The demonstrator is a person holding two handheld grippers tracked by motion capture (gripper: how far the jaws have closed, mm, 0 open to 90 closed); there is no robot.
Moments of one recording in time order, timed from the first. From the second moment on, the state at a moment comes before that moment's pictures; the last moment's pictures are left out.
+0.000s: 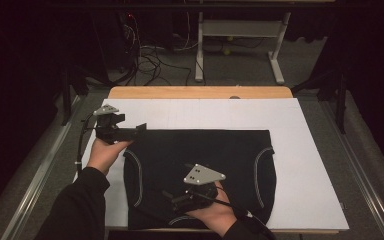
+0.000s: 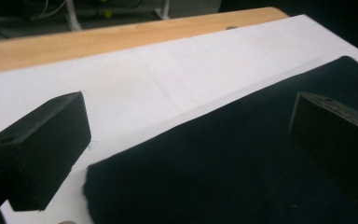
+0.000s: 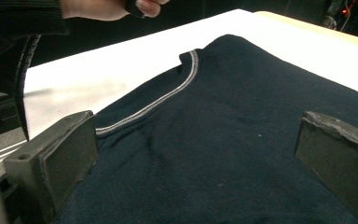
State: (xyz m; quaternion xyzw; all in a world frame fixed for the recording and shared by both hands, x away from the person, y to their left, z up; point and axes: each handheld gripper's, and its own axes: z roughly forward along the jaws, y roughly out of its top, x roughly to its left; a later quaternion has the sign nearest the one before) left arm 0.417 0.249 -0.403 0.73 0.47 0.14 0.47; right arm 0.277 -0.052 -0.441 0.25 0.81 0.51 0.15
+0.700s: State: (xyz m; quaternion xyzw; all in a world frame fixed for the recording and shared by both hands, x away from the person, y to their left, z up) left arm 0.446 0.276 -0.458 0.73 0.54 0.11 0.40; right arm 0.268 -0.065 -0.442 0.27 0.80 0.51 0.16
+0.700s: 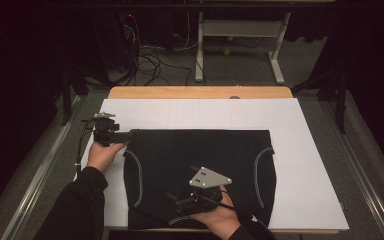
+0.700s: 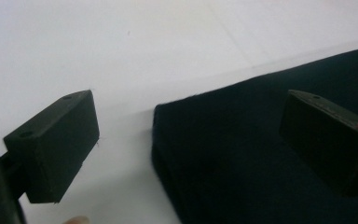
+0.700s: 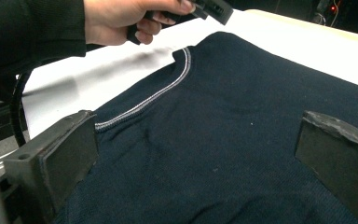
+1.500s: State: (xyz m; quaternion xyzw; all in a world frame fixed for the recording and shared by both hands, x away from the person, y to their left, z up) left arm 0.465 0.256 -0.482 0.77 0.51 0.13 0.36; right arm 0.261 -0.063 -0.454 0.28 0.81 0.49 0.15
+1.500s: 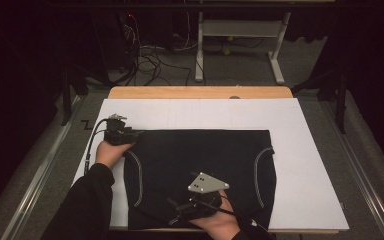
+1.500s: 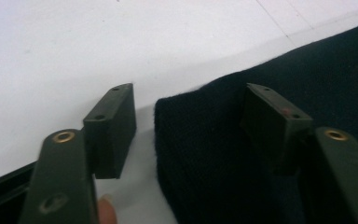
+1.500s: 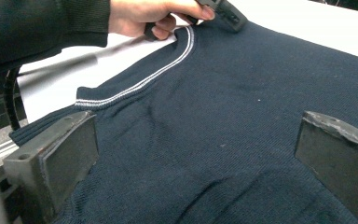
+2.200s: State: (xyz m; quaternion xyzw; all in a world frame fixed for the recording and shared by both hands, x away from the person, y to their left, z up) left arm 0.438 0.263 -0.485 0.74 0.49 0.13 0.44; right arm 0.246 -0.019 -0.453 0.22 0.84 0.48 0.14
